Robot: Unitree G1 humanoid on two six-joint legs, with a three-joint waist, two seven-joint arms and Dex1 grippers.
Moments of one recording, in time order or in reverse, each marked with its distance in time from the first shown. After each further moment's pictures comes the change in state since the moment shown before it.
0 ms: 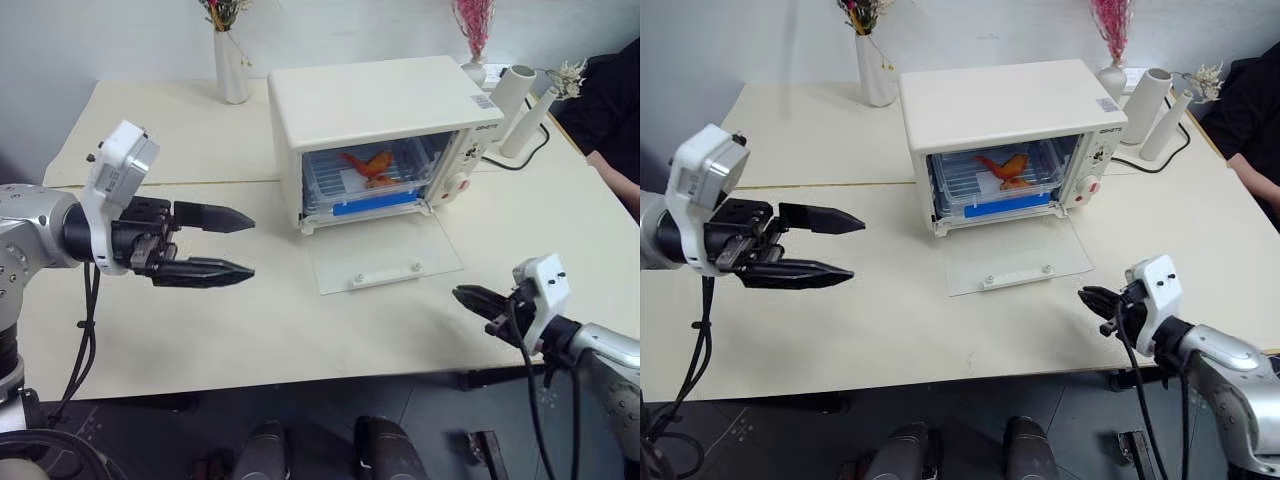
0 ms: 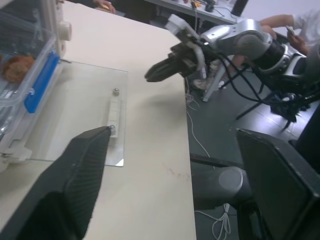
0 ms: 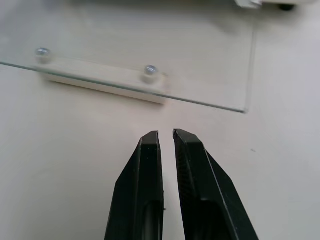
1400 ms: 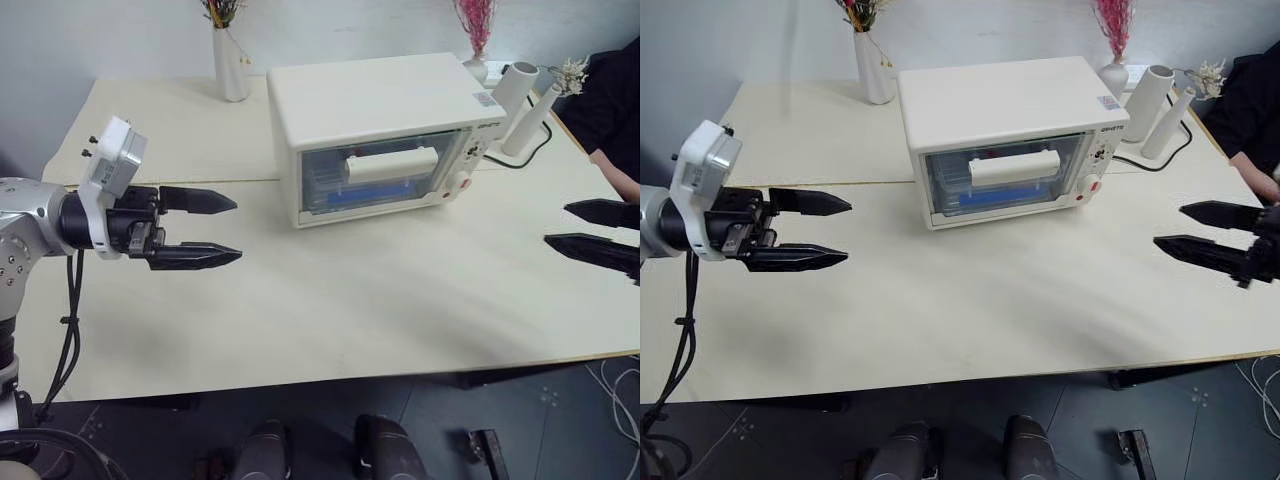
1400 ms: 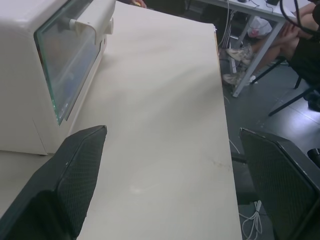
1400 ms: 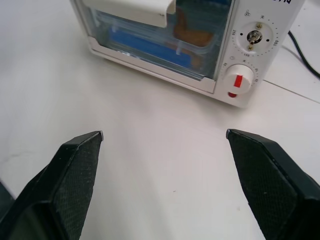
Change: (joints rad) left arm -0.010 0.040 -0.049 0.163 0.099 -0.194 0.003; right arm -0.244 -0.563 -0.283 0.415 0.220 0.064 0.640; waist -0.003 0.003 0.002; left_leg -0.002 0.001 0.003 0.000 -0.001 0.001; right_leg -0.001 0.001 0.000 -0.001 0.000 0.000
